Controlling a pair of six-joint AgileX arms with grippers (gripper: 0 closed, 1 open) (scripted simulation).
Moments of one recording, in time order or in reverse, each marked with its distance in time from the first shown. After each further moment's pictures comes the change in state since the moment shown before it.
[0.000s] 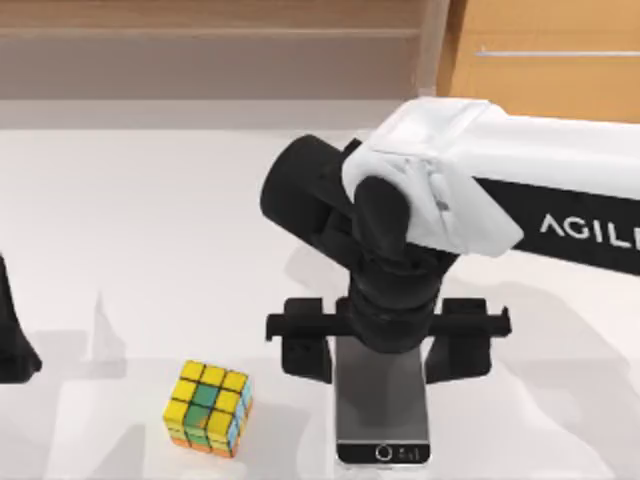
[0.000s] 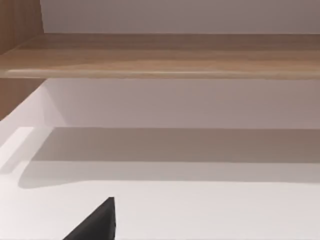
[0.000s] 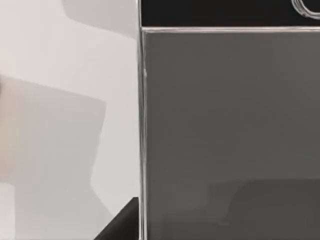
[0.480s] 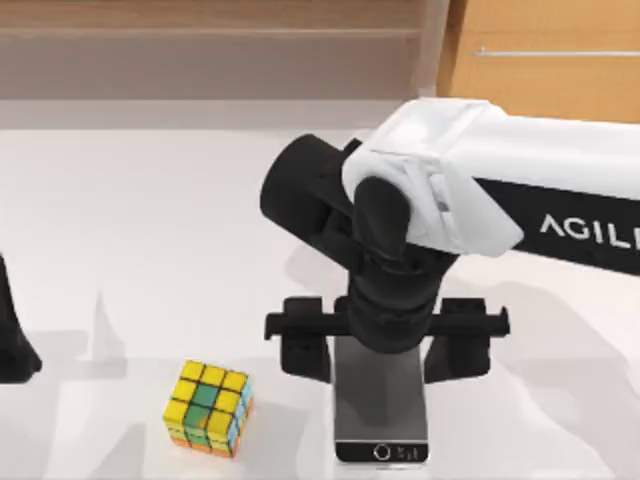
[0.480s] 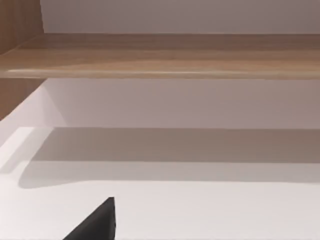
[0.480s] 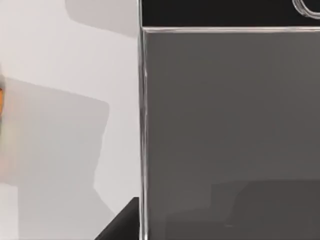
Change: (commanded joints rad) left arm 0.000 0.000 0.000 0.000 0.000 0.000; right arm -0.005 -0.006 -0.002 0.009 0.000 0.001
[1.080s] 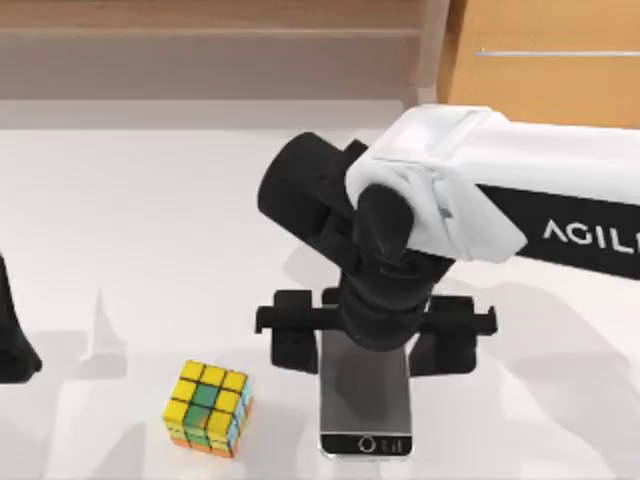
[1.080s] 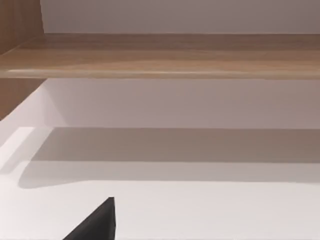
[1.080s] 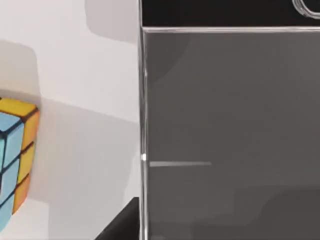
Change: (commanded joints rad) left arm 0.000 0.000 0.000 0.000 0.000 0.000; right arm 0.003 -0.008 -0.026 0.084 0.000 0.001
